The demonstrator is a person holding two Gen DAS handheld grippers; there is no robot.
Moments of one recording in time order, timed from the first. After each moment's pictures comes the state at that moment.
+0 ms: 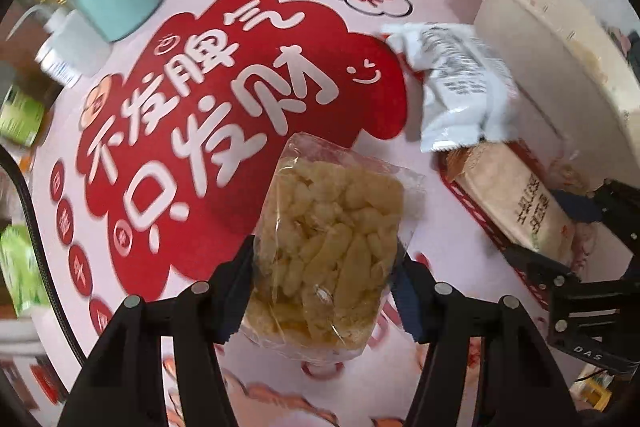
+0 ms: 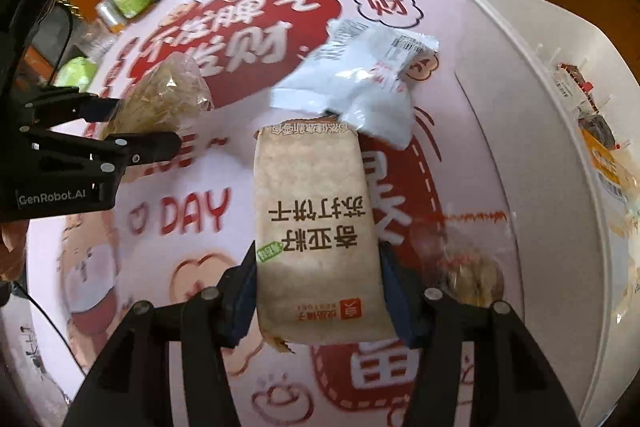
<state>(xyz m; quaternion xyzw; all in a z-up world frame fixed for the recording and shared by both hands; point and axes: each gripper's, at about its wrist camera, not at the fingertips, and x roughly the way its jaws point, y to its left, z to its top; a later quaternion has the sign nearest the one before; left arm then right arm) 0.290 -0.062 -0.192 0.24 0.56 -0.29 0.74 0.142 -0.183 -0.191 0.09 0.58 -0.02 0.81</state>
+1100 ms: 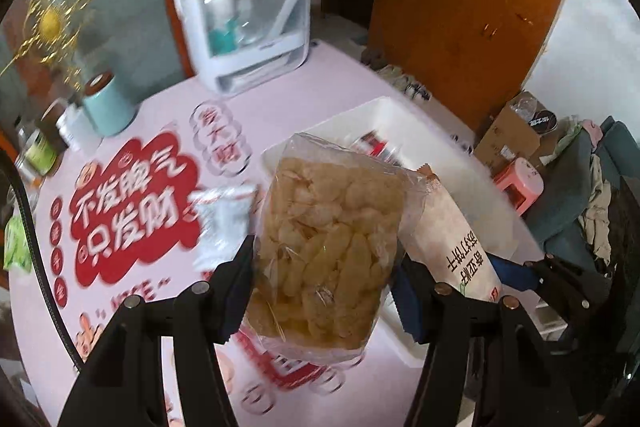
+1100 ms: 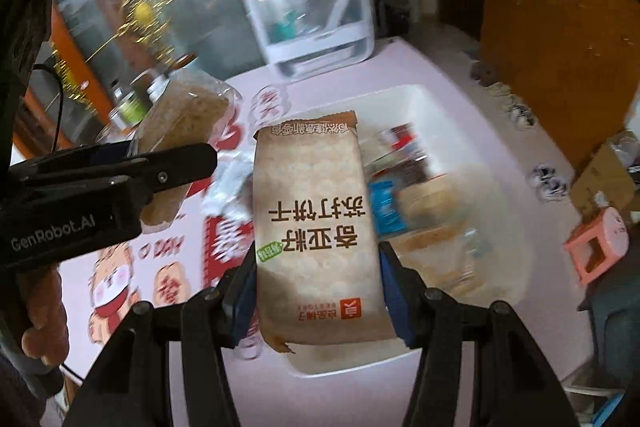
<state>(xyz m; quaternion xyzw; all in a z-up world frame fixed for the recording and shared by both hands) 0.132 -0.245 -0.022 0.11 0.45 -0.30 0.83 0.019 -0.374 -0.048 0.13 0.45 -0.07 0.88</state>
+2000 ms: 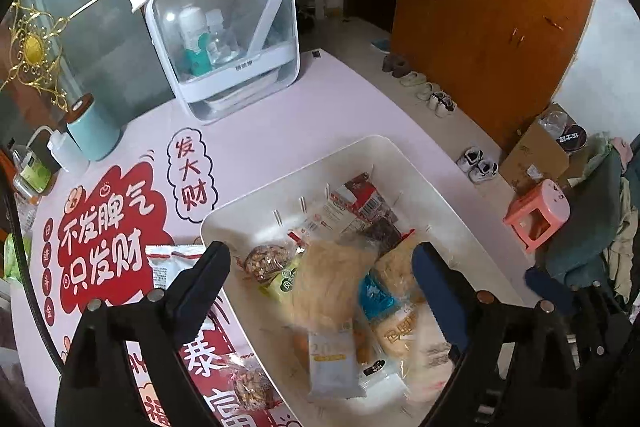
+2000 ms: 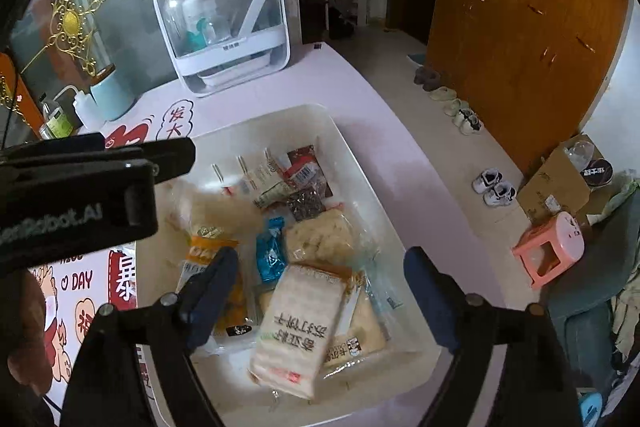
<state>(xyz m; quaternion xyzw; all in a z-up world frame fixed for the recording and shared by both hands) 0.181 -0.359 -0.047 0.12 0.45 -0.25 0.85 0.053 -0.450 -0.074 0.09 0.45 -0.16 0.87</state>
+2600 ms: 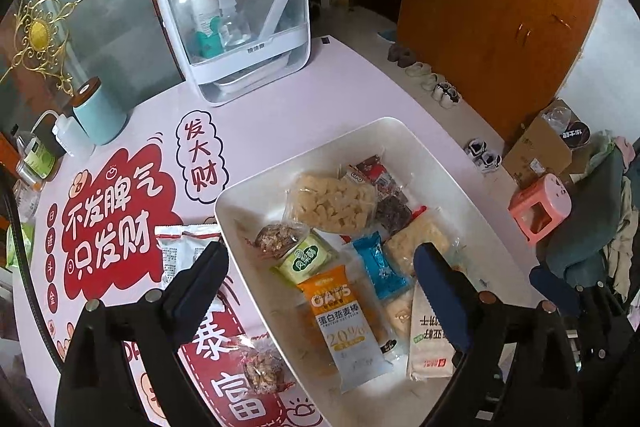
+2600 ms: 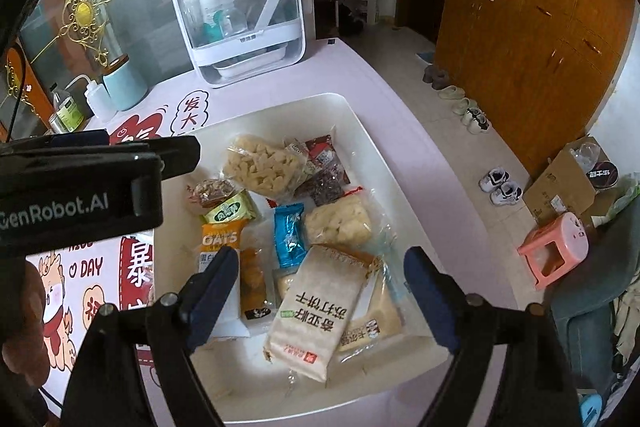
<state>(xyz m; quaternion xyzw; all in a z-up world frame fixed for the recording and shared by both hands) 0.176 -0.338 -0.049 0.12 0.47 -0.24 0.84 0.045 -0.428 -0.072 0.09 0.46 -0.15 0.87</state>
